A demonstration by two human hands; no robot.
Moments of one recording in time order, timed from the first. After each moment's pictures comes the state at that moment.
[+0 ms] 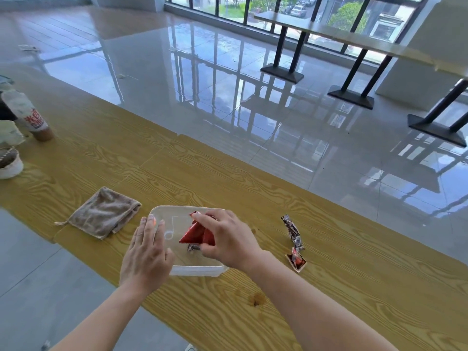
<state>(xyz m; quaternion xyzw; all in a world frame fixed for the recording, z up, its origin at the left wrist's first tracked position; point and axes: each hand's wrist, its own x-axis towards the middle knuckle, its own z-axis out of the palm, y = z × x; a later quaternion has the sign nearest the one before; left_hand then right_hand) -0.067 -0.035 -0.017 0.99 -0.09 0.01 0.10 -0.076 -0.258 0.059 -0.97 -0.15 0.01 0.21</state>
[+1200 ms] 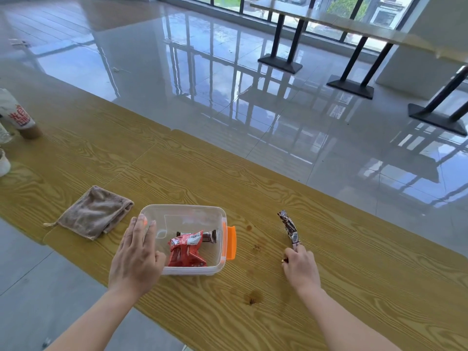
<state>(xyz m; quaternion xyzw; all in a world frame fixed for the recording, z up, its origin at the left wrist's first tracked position) -0.067 -0.037 -0.015 0.99 -0.09 0.01 0.10 -0.146 -0.419 -0.070 -0.97 0.21 0.07 0.09</state>
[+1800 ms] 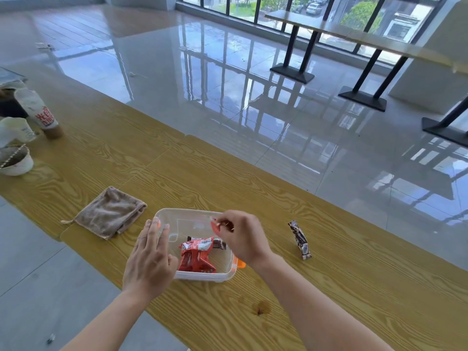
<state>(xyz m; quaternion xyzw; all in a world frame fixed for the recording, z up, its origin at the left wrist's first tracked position) -0.069 -0.038 -0.008 0.99 -0.08 0.00 0.11 -0.057 -0.269 0.053 -0.92 -0.09 -0.11 0.37</state>
